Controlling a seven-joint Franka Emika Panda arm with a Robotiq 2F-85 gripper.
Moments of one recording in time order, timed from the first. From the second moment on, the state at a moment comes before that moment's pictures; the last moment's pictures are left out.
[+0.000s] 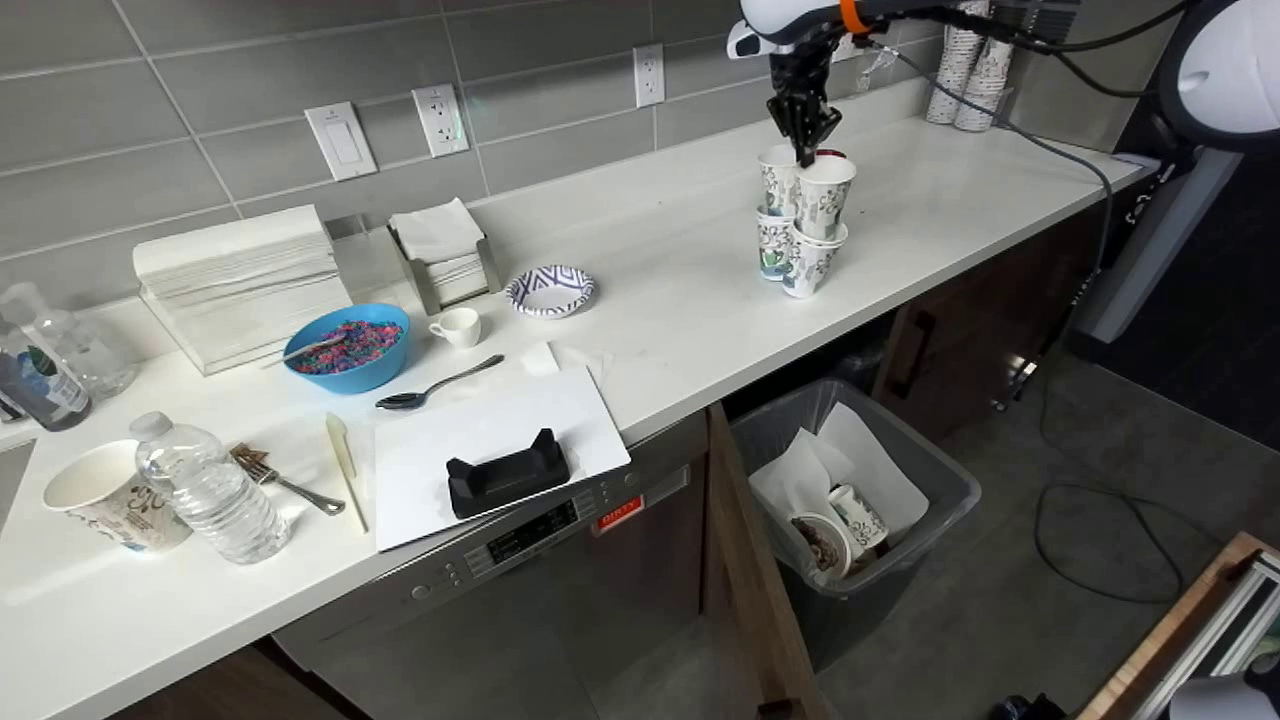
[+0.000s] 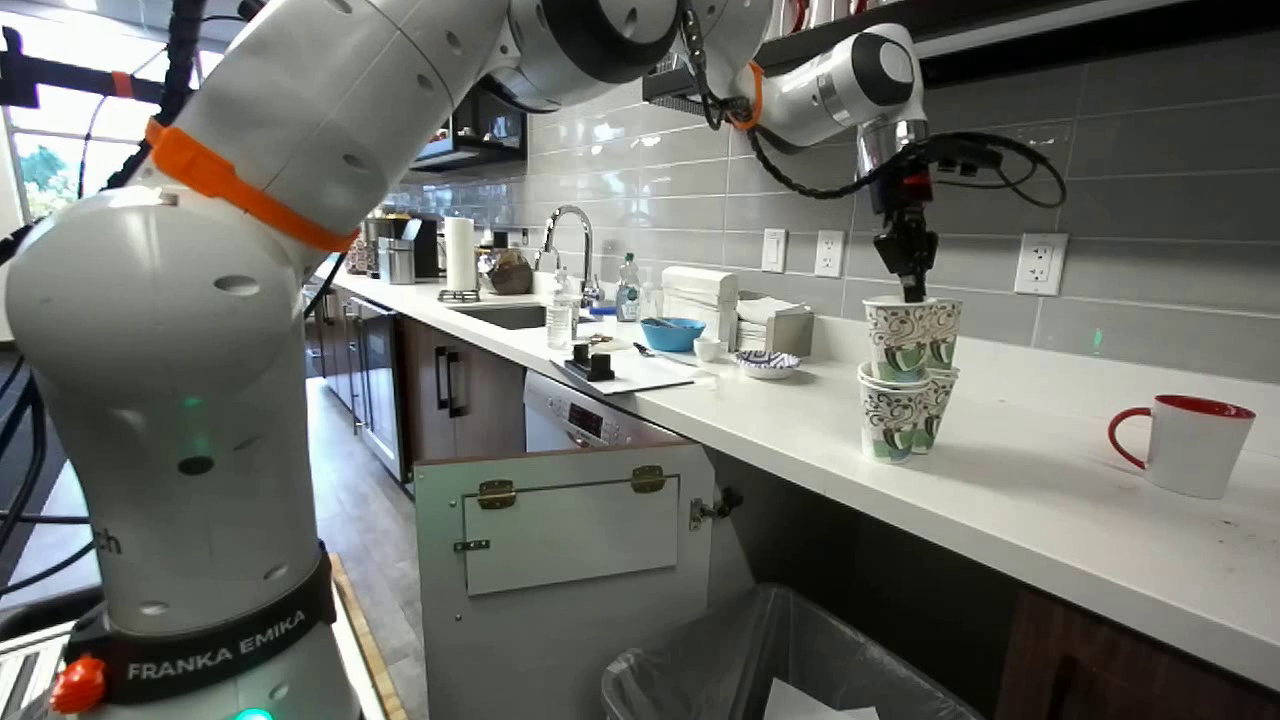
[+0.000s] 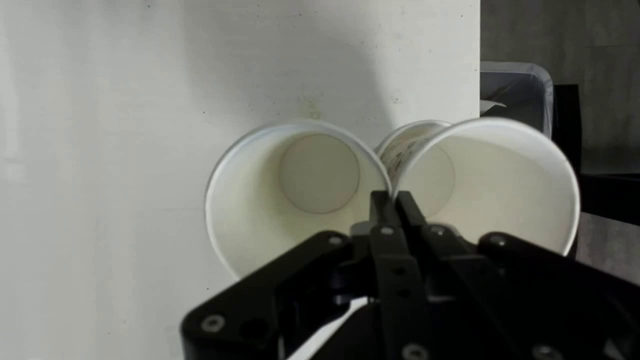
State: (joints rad) arm -0.03 0.63 -0.03 -1.05 -0.28 1.72 -1.56
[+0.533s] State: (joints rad) arm 0.00 0.56 -0.03 -1.06 -0.36 1.72 -1.53
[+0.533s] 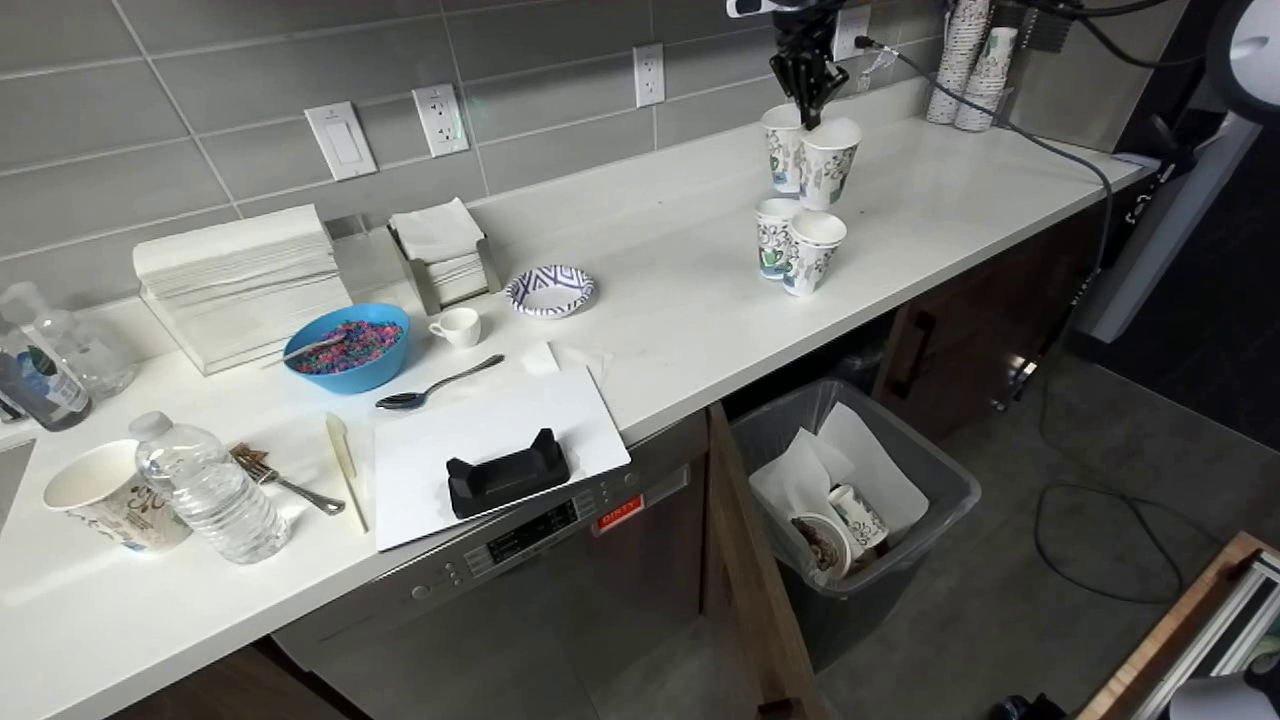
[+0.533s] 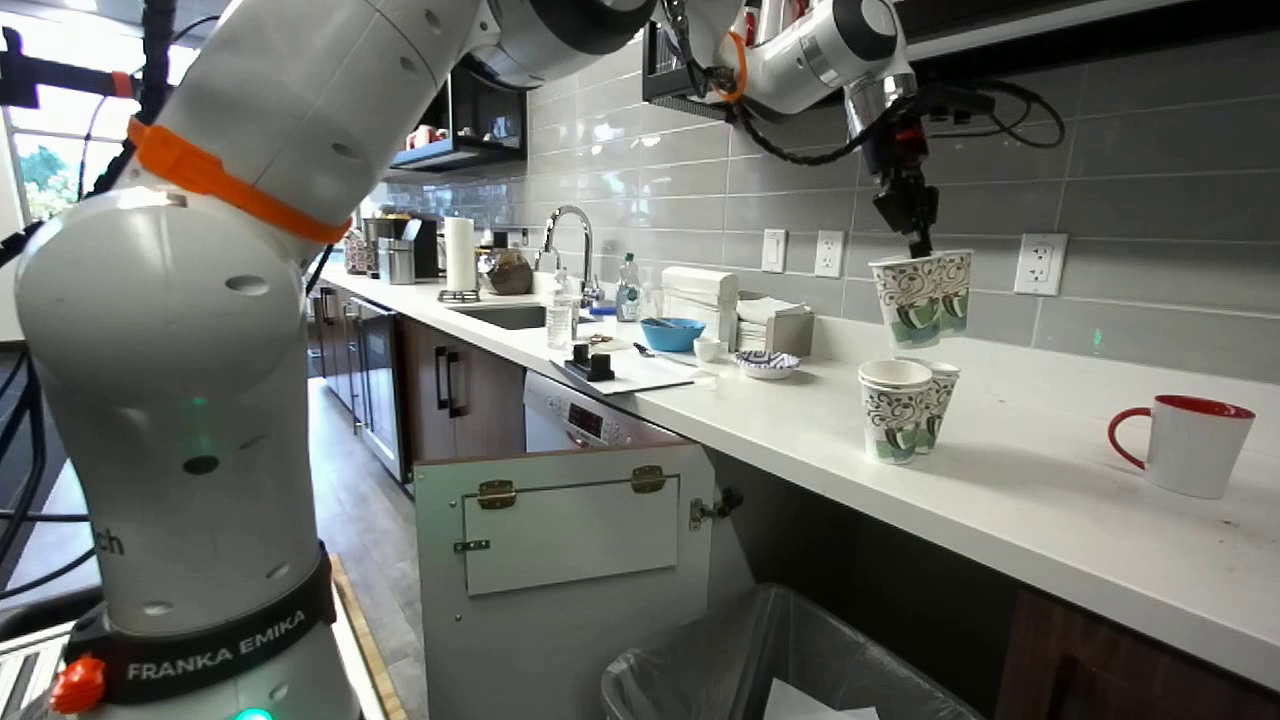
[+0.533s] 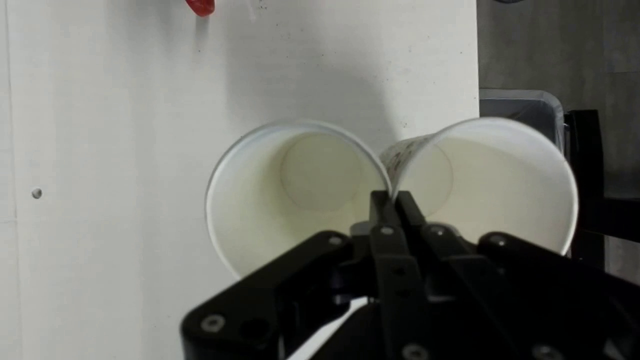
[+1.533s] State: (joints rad) arm -0.17 0.44 -0.05 -1.18 -0.30 1.84 -1.63
